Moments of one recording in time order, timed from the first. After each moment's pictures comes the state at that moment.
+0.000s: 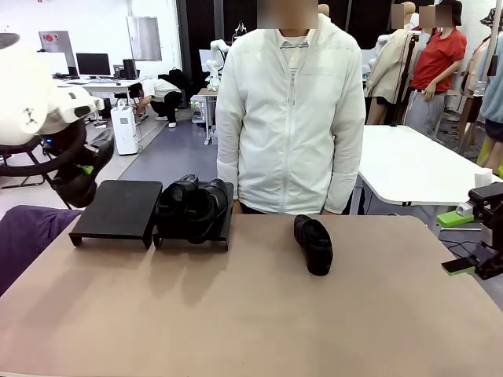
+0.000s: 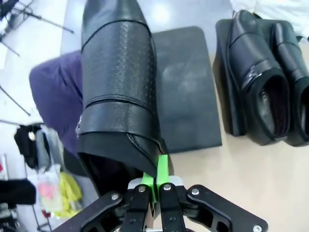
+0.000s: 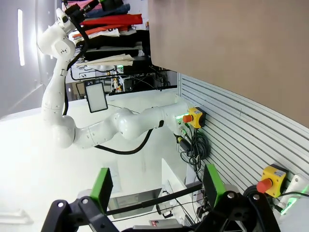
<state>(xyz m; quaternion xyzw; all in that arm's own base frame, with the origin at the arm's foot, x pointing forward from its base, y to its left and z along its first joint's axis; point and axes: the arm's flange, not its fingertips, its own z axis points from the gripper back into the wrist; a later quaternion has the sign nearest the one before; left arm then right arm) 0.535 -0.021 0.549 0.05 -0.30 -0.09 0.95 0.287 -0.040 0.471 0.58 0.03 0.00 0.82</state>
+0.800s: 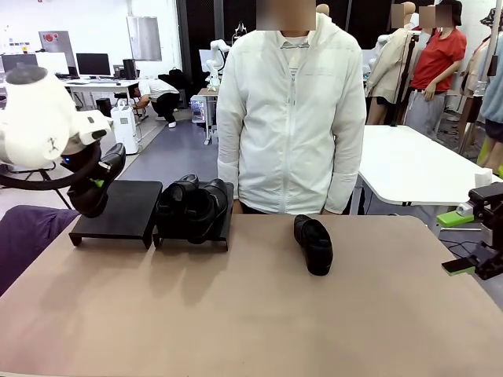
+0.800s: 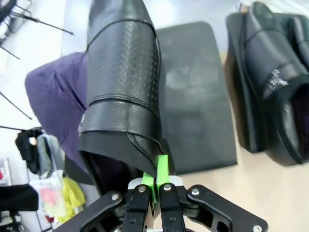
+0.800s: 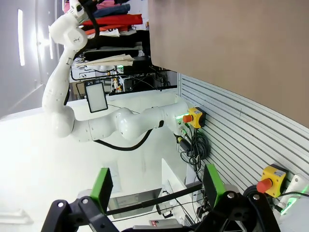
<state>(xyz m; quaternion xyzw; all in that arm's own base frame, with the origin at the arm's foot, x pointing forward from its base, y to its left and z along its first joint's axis) 0.580 -0.014 0.488 0.06 -0.29 -0.09 0.95 0.287 -0.040 0.471 0.58 0.03 0.00 0.82</state>
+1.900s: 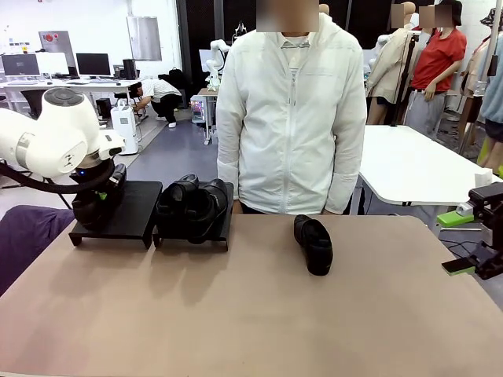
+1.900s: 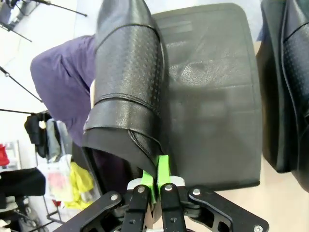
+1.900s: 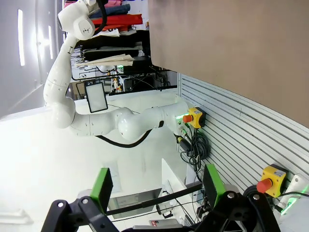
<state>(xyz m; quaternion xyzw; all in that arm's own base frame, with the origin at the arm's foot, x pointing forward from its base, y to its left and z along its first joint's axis) 0.610 -0.023 0.446 0.11 -0.25 -0.07 0.96 0.287 -0.040 0.471 0.58 0.03 0.00 0.82</state>
